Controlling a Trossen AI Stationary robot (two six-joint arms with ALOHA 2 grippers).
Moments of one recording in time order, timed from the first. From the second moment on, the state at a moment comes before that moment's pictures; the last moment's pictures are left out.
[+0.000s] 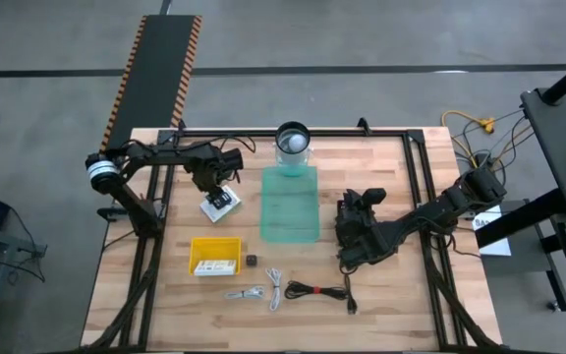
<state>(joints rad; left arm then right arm) 0.51 1.57 0.92 -1.01 -0.10 -0.22 0.40 1.64 0.97 -1.04 1.33 0.68</state>
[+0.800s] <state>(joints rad) 0.51 1.63 0.86 -0.90 -0.05 -0.15 0.40 1.64 0.97 -1.04 1.34 0.68</state>
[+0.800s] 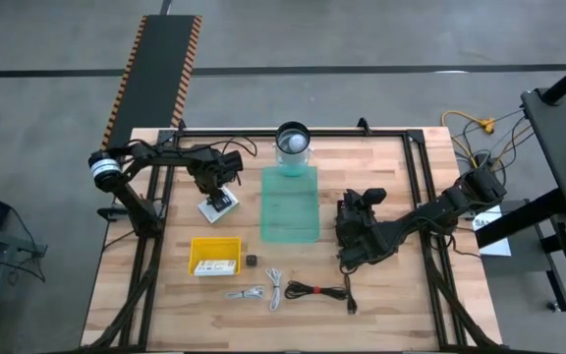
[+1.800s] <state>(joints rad) 0.37 1.50 1.11 -1.11 -0.09 -0.03 0.40 1.64 0.97 -1.04 1.34 0.68</state>
